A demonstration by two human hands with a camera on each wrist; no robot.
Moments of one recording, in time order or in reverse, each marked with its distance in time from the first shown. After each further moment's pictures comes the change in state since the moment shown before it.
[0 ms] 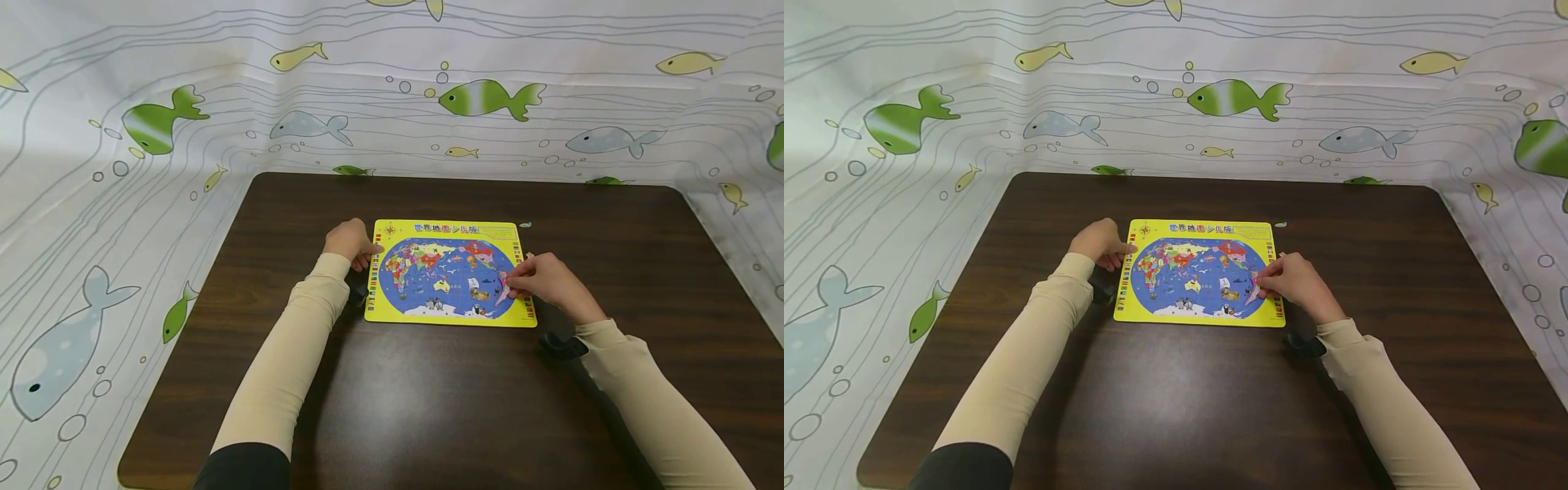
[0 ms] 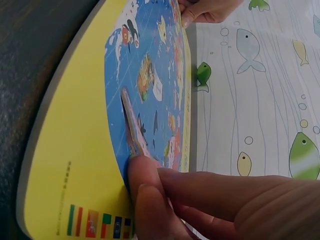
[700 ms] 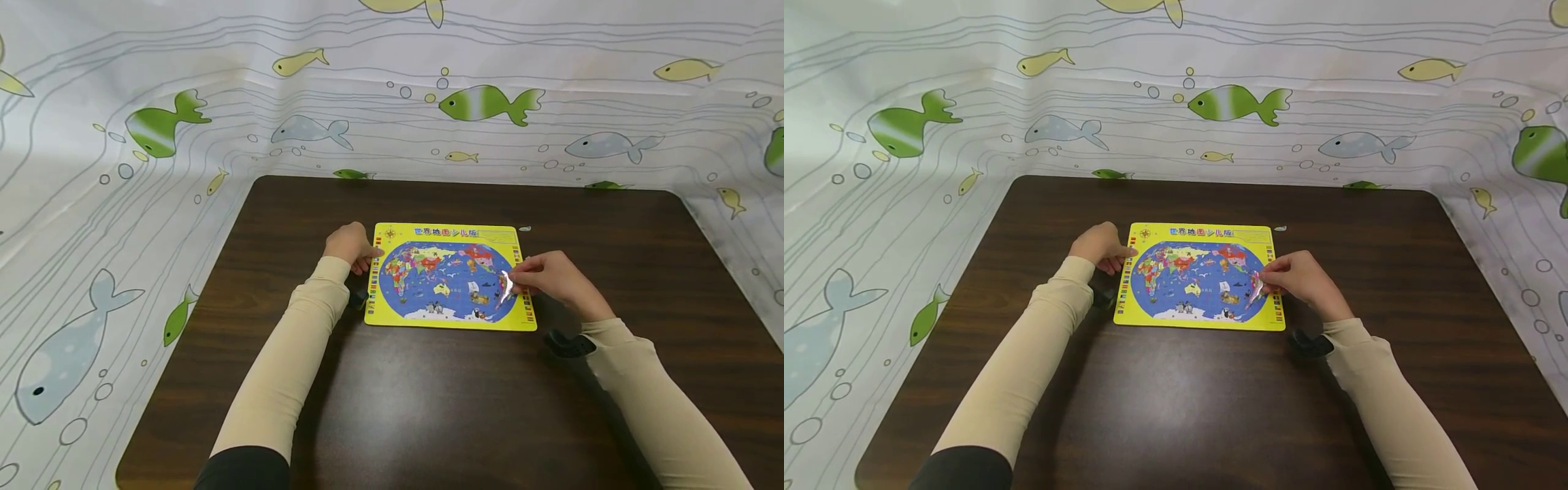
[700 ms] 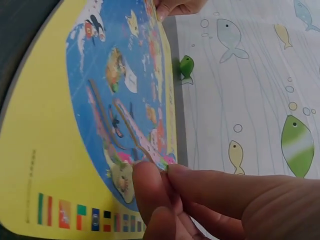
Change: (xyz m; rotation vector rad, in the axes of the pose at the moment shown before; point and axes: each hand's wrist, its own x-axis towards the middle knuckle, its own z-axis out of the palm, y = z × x) left_hand 0.000 0.000 0.000 -0.017 -0.011 -0.010; right_hand 0.002 0.004 -0.011 0.012 0.041 0.009
